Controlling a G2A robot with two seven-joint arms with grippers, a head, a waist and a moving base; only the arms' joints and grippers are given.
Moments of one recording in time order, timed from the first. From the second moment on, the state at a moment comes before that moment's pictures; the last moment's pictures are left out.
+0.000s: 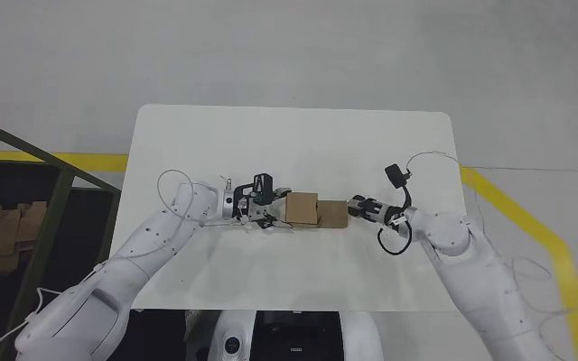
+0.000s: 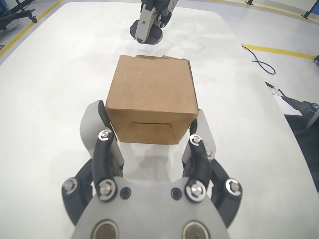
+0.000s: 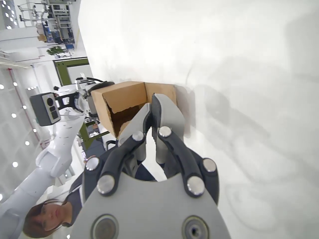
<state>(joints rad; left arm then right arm) 0.90 -1.06 -0.76 -1.07 1.63 -0.95 0.56 -1.27 -1.08 1.20 -1.51 -0.10 0.06 0.78</state>
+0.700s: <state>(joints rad) 0.90 -1.06 -0.76 -1.08 1.62 -0.95 0.55 -1.23 -1.08 1.12 -1.49 -0.23 0.05 0.83</state>
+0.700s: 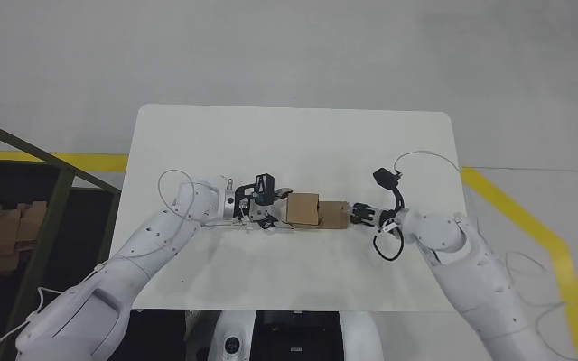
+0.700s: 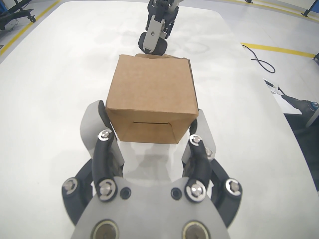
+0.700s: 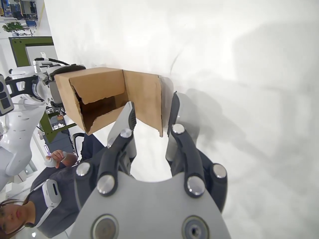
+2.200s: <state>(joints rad) 0.90 -1.06 -0.77 -1.07 1.64 -0.96 0.55 -1.12 -1.12 1.03 -1.39 0.05 -0.07 0.95</state>
